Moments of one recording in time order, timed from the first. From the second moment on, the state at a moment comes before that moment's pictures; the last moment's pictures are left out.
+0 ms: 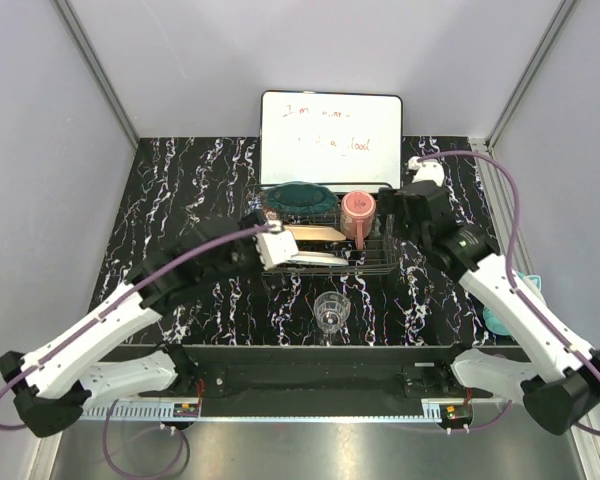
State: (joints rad) left arm -0.83 0.95 1.10 -0.65 0.06 0.49; right arm 0.55 1.13 1.14 -0.64 0.38 0.37
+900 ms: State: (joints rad) left arm -1.16 1.34 1.02 -0.56 -0.29 0.24; right arm 0.55 0.82 0.88 -0.62 0.40 0.49
